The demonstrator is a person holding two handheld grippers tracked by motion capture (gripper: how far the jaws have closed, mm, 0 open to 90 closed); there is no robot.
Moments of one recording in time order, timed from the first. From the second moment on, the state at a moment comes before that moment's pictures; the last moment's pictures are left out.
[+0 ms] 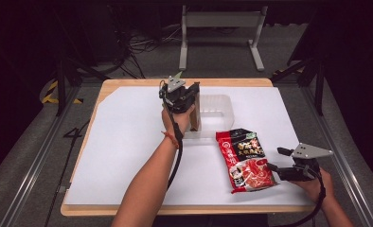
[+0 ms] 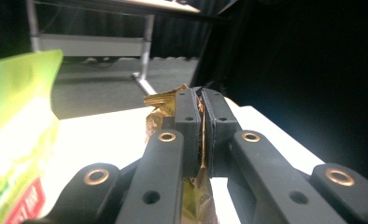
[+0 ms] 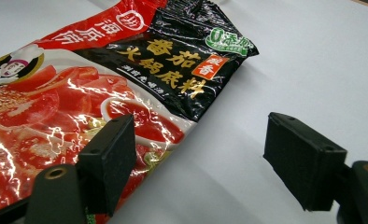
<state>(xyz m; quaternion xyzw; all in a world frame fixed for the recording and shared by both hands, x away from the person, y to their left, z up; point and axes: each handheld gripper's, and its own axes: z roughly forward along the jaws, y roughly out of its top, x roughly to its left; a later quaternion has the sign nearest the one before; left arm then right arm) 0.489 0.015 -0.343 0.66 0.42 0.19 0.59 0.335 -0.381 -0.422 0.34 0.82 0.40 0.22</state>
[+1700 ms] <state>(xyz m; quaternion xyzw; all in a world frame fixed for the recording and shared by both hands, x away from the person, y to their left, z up) 0.452 0.035 -0.349 0.72 0.30 0.23 0.58 0.335 -0.379 -0.423 0.34 0.82 0.40 0.22</state>
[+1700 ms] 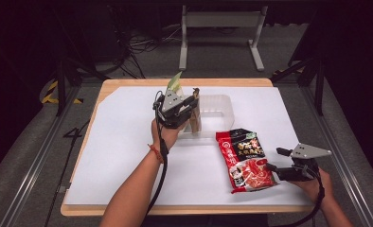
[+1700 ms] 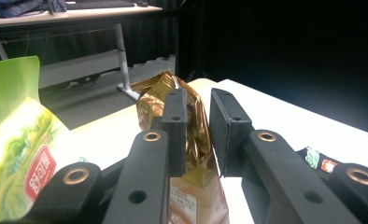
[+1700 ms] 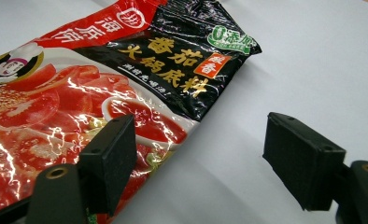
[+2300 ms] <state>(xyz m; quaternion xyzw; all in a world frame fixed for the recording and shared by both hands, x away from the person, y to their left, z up) 0.442 0.047 -0.349 0.76 0.27 0.23 0.54 0.335 -0.379 -0.423 0.34 0.82 0.40 0.22</state>
